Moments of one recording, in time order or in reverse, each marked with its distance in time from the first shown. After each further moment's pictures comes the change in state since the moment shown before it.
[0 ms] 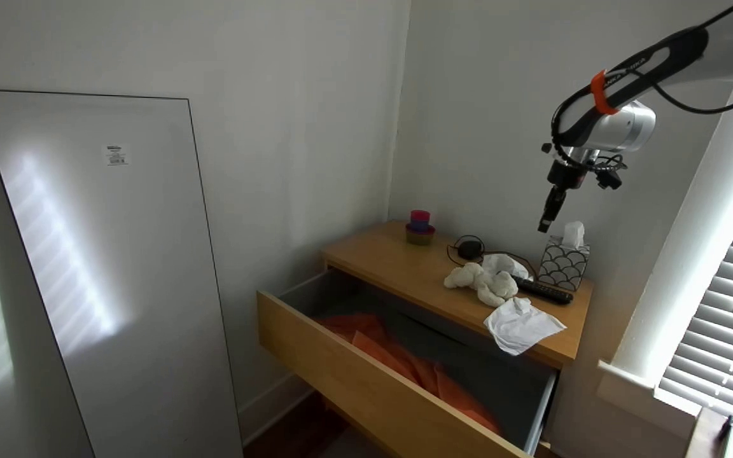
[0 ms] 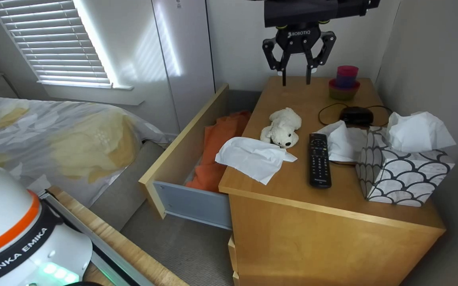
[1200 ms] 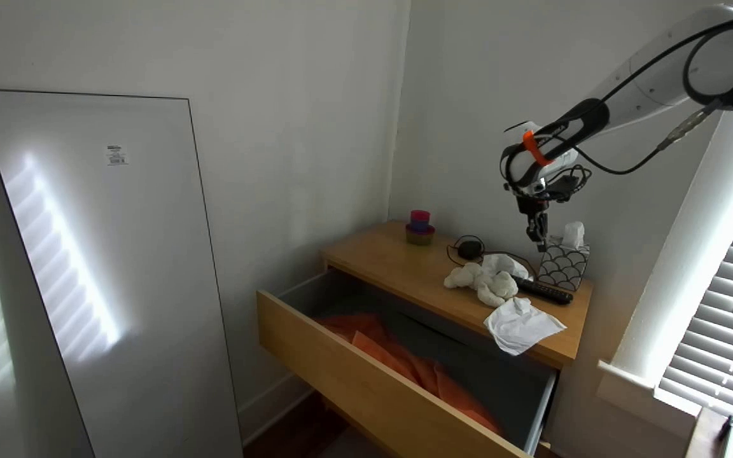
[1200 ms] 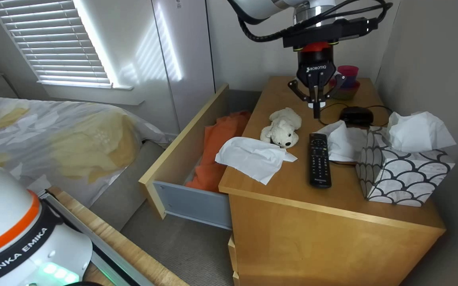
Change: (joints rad) arm 0.037 0.415 0.027 0.411 -0.433 -0.326 0.472
